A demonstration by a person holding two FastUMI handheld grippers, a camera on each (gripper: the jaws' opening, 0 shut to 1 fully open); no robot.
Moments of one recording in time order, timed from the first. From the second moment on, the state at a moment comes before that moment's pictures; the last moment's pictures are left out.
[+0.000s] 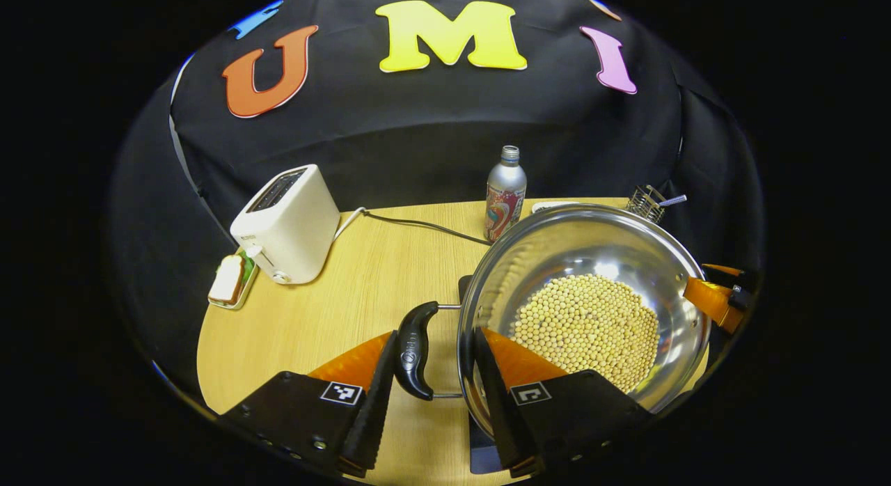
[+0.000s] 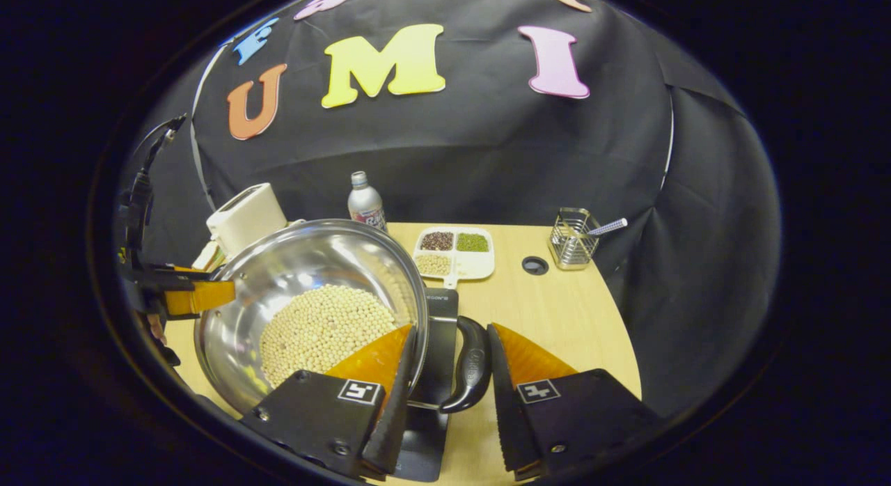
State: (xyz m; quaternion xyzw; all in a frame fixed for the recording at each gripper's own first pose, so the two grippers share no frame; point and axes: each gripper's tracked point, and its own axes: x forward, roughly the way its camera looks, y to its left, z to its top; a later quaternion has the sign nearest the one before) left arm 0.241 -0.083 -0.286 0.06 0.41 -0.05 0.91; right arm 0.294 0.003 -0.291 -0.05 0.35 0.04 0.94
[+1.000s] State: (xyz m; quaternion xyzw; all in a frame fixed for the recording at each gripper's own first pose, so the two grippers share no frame) left arm 0.253 -0.088 -0.316 0.07 0.35 -0.04 0.93; right arm 0.318 -0.008 -0.330 -0.04 0.34 0.05 0.94
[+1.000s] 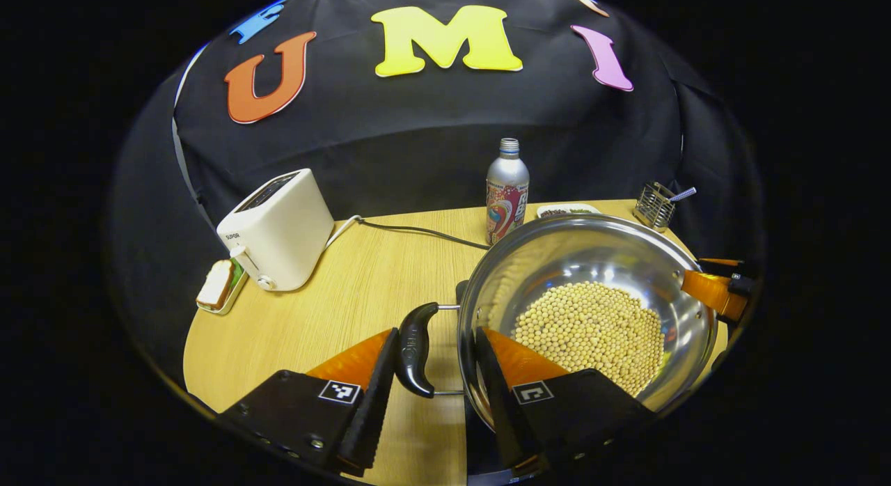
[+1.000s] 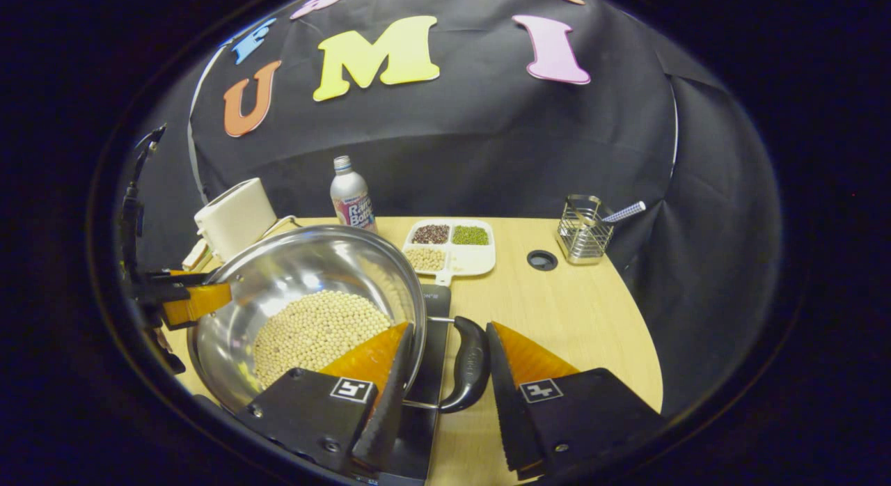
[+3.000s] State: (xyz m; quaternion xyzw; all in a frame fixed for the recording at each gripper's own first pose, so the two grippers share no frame) left arm -0.025 -0.016 -0.118 -0.02 0.04 0.00 1.00; right arm 0.032 -0.021 -0.162 0.01 0.10 0.02 0.99
